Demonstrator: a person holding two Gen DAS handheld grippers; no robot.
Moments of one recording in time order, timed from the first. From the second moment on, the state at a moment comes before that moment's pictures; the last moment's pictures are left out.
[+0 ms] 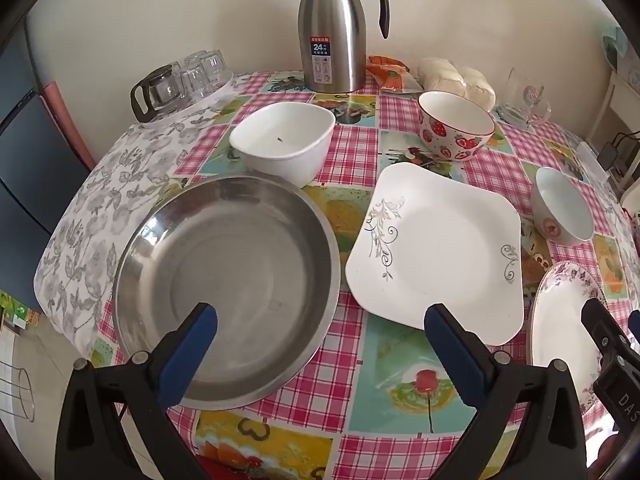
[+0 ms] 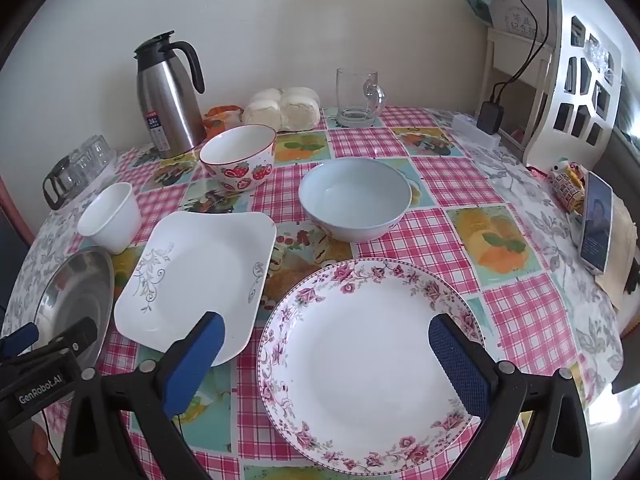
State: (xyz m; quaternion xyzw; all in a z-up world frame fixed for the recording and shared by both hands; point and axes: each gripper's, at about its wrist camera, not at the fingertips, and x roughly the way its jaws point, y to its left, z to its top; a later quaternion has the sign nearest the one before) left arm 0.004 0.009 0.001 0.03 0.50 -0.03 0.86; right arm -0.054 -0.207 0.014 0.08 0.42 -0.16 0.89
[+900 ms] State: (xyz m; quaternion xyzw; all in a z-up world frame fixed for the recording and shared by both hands) left arm 0.005 0.007 -0.004 0.04 0.50 0.00 0.87; right arm -0.044 -0.196 0.005 0.05 0.44 -0.15 0.88
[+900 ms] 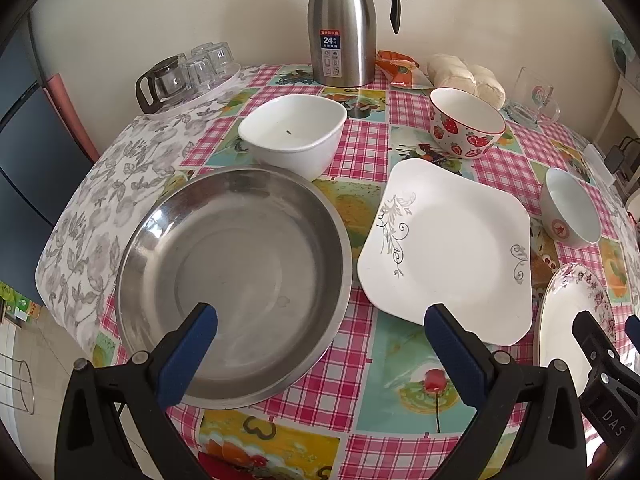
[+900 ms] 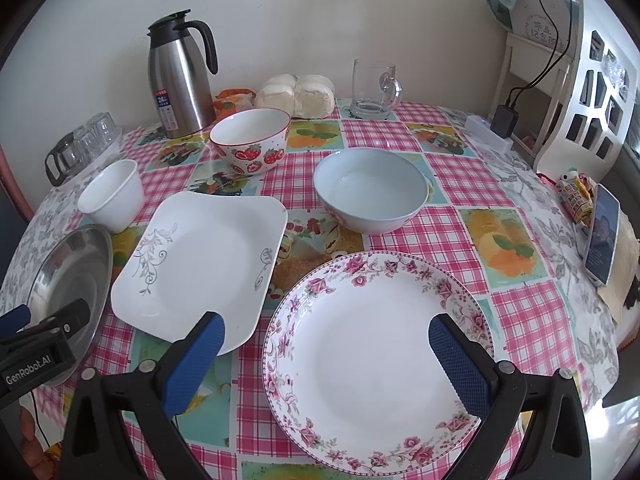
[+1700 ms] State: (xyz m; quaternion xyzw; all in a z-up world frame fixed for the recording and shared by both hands) left arm 0.006 0.009 -0.006 0.04 0.50 0.00 0.86; right arm -0.041 -0.193 0.000 0.04 0.45 -0.14 0.88
